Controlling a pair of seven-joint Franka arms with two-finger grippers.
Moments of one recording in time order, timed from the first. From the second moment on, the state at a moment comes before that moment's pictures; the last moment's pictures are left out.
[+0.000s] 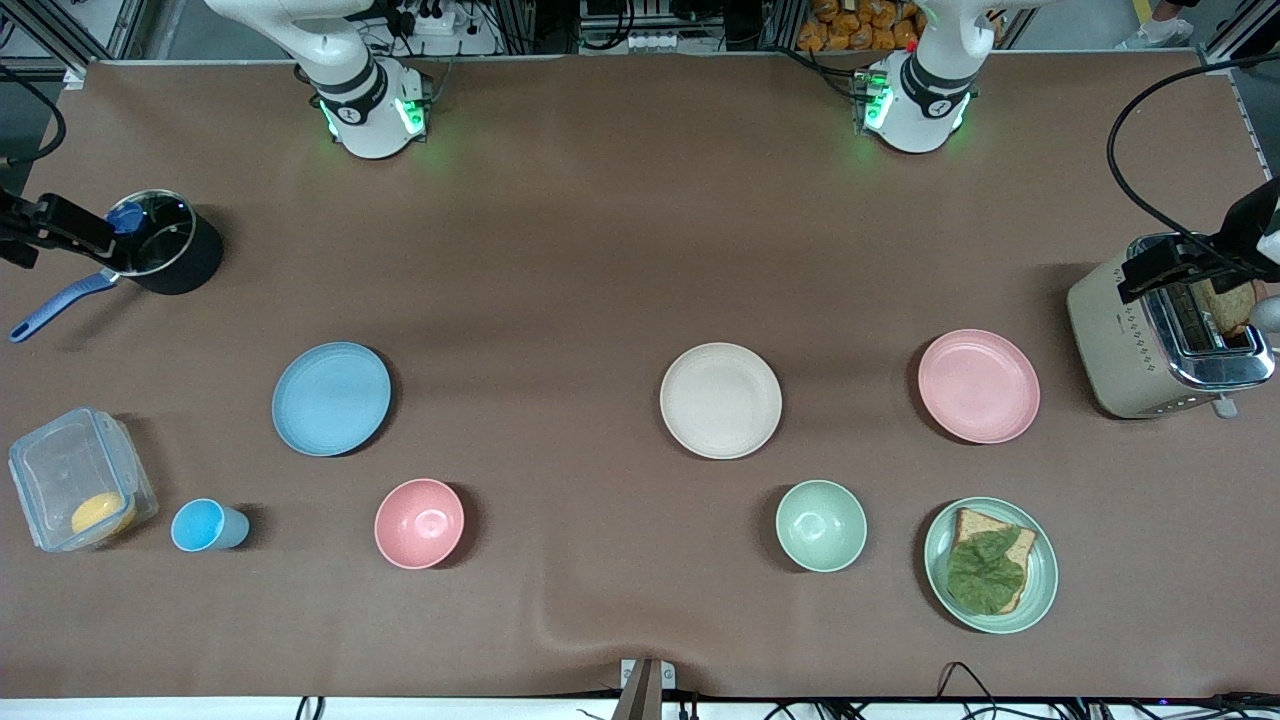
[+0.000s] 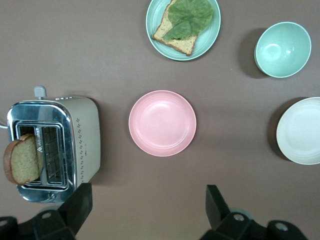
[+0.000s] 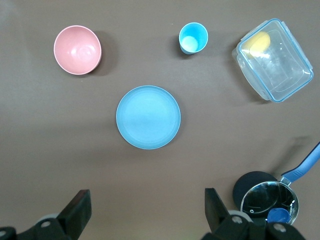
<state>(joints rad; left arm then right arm) 0.03 0.09 -0.04 -1.46 0.05 1.53 -0.10 0.06 0.02 -0.13 -1.48 0.02 1.49 -0.01</state>
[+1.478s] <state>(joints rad) 0.16 0.26 0.00 -2.12 0.07 2.40 -0.03 0.14 0.27 -0.13 -1.49 0.02 1.53 -0.01</state>
